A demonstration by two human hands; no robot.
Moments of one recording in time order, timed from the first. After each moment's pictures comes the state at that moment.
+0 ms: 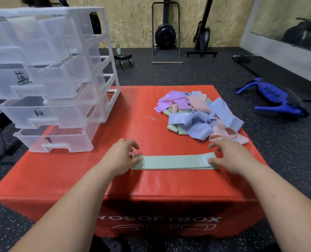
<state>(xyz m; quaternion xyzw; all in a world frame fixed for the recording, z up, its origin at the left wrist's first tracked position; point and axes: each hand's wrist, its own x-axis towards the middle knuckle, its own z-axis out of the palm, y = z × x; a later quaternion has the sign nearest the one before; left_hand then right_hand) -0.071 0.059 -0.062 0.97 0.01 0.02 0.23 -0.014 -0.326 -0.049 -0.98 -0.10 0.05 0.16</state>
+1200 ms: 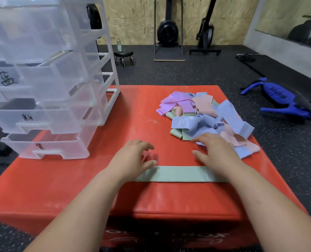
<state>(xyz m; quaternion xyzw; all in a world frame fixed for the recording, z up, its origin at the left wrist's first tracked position) -0.039 0.040 -0.072 0.97 -0.09 0.07 0.21 0.015 -0.261 -0.048 -0.97 -0.18 -0.04 0.17</state>
